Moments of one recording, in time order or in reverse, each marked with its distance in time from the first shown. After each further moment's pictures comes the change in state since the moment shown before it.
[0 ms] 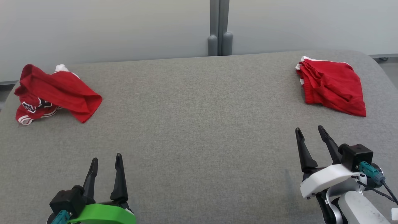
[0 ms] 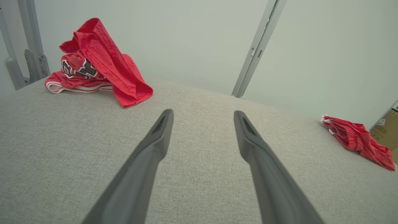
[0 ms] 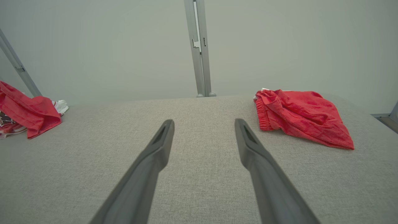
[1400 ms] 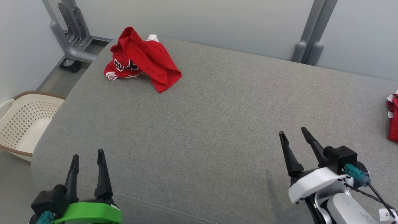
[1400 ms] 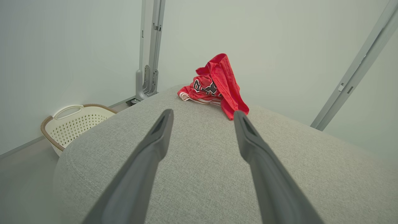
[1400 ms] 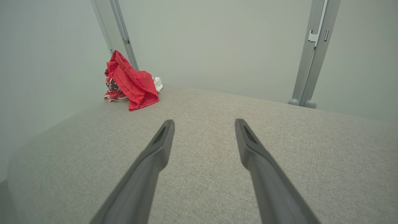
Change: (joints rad) left arm 0.005 -0.002 0.082 -0.032 0.040 0.001 0.000; right arm -0.001 0.027 0.055 -0.018 -0.036 0.017 0.007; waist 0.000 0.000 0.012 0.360
